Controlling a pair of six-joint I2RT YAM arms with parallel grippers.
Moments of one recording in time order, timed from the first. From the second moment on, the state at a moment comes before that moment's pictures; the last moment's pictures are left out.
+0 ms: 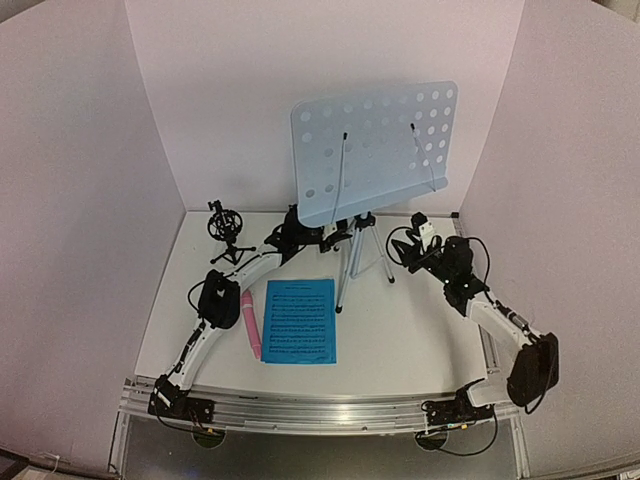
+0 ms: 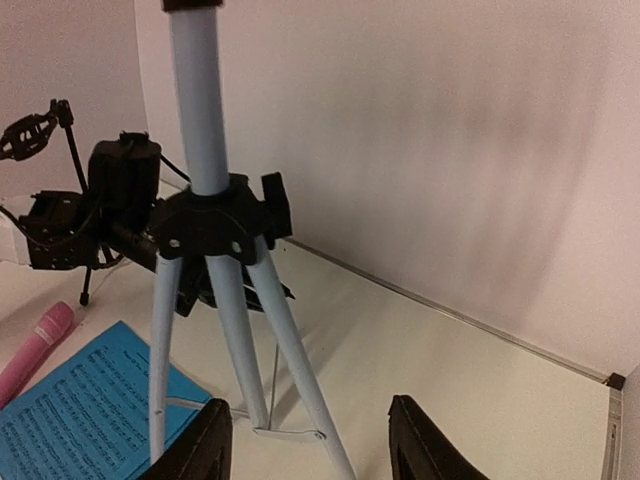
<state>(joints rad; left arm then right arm) -0.62 2.72 2.46 0.06 0.71 0.58 0.34 1.31 0.93 0.21 -0.24 -0.09</state>
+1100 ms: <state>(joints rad) -0.63 2.72 2.44 0.11 0.68 0.52 0.30 1.80 1.27 0.10 -0.55 -0.29</state>
